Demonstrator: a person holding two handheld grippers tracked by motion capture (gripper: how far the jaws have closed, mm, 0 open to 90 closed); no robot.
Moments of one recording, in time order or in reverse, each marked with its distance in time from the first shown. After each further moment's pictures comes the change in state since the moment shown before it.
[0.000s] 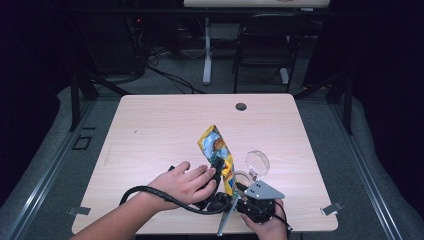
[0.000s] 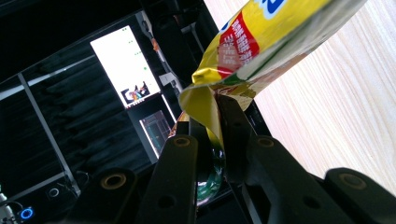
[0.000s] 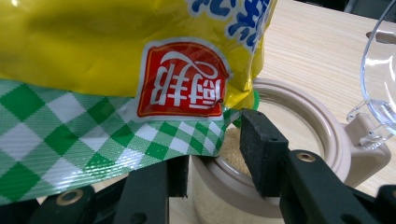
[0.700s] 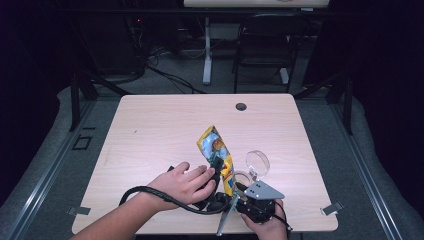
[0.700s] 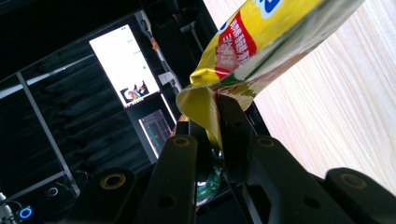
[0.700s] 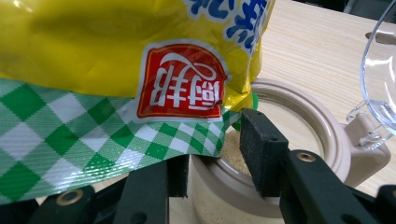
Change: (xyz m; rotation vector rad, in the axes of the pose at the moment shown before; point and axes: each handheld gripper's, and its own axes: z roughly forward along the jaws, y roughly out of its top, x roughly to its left) left arm -0.002 -0.001 0.001 0.007 -0.004 0.004; right arm 0.001 0.000 0.000 -0.003 -0.004 0.000
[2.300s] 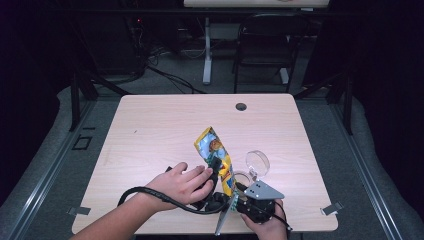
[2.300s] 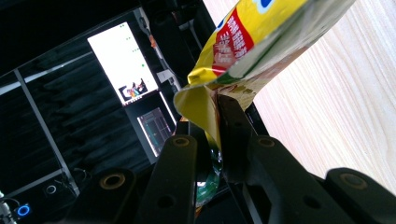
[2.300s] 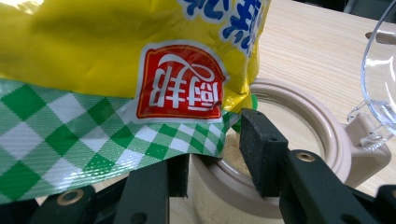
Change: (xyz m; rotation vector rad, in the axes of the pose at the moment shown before) left arm -0.004 -0.003 0.001 0.006 -0.005 -0.008; right arm 0.000 0.000 0.000 -0.001 -0.001 0.000
